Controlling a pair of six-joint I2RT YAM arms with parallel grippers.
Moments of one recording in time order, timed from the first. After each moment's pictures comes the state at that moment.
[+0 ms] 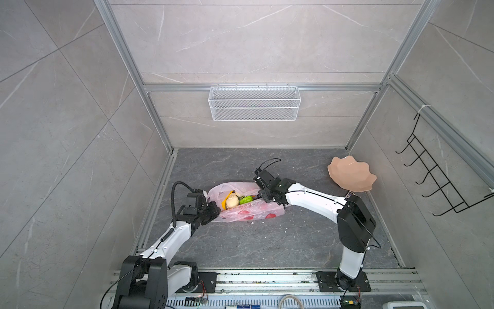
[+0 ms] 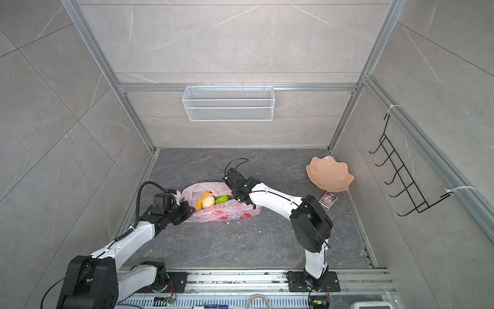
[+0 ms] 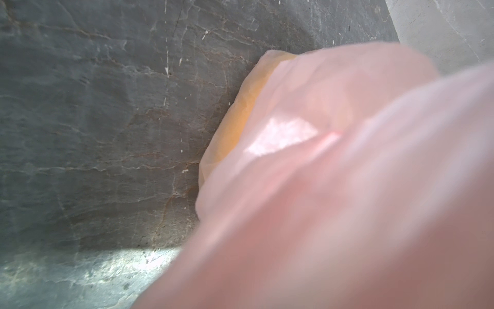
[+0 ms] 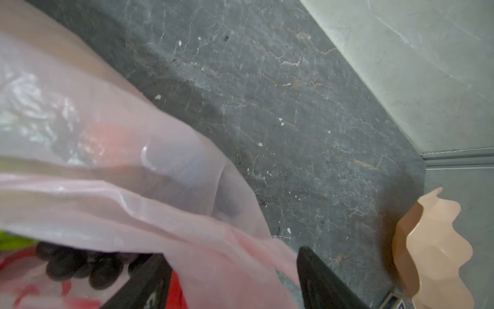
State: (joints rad) left arm -0.13 1.15 0.49 -0.20 0.37 -0.65; right arm 0.81 1.88 1.46 -0.63 0.55 0.02
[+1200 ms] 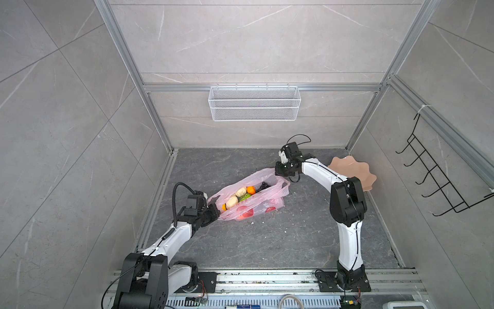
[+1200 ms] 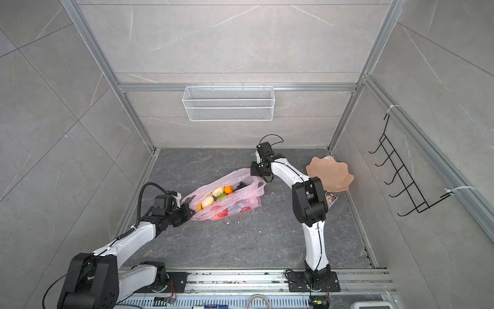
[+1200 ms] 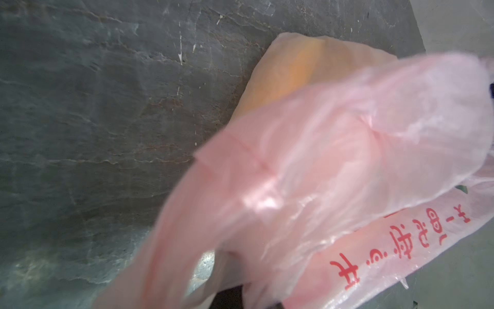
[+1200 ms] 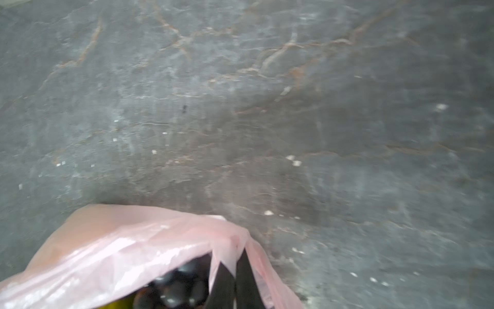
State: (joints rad) left arm -0.14 1.17 0.47 -0.19 0.35 -0.61; right arm 0.39 2.15 1.80 -0.64 -0.19 0.36
